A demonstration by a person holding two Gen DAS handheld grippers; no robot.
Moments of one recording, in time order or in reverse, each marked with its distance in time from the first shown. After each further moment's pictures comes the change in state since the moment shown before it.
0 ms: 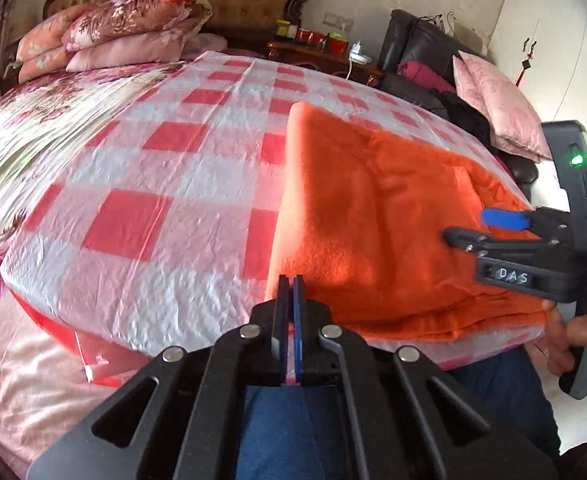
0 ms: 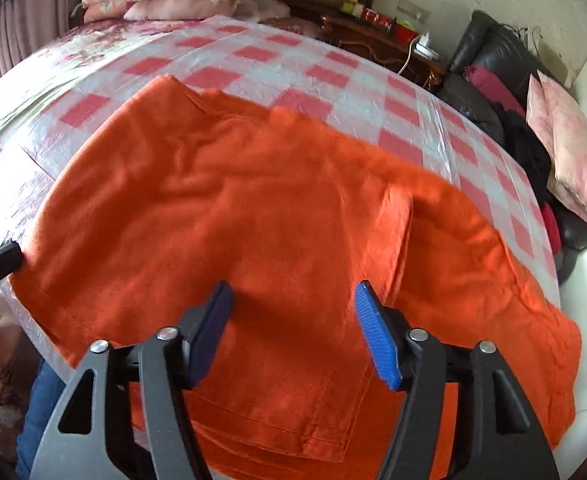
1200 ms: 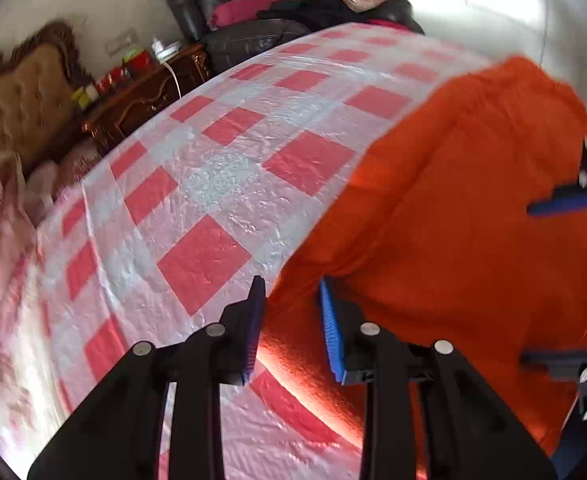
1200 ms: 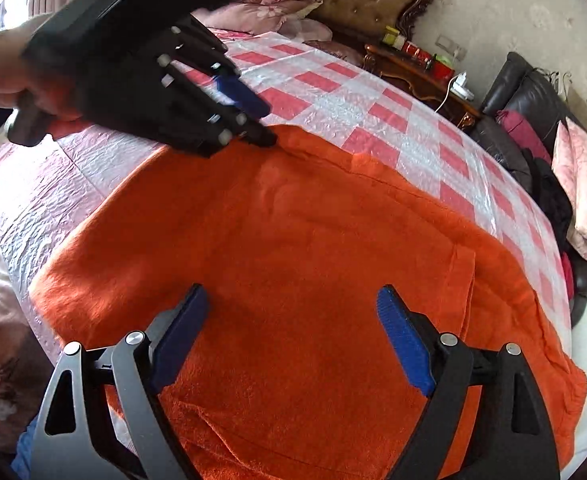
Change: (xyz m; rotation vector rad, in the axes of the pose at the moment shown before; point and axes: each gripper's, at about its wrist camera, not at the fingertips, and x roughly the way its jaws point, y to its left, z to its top) left arm 0.147 -0.040 0.160 0.854 0.156 -0.196; right arm 0.005 0.051 0.019 -0.124 -0.068 0.054
